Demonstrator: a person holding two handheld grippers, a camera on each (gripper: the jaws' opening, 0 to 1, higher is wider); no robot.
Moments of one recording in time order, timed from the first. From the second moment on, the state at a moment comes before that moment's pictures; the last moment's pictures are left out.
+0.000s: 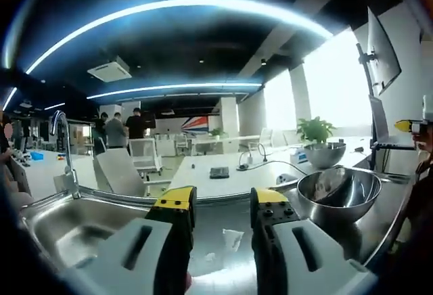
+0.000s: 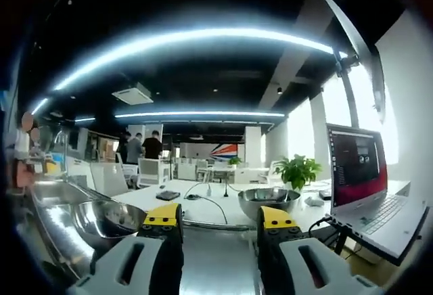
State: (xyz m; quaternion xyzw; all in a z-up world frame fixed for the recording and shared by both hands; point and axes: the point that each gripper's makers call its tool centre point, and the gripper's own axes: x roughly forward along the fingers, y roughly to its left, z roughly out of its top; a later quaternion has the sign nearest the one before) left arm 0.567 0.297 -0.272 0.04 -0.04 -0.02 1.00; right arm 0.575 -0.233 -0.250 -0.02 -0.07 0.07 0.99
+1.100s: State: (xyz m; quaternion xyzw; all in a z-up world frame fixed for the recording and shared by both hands) left arm 0.596 0.230 -0.246 0.06 0.10 -0.19 0.98; right arm 0.587 -0.187 -0.213 -0.07 0.03 0.16 0.98
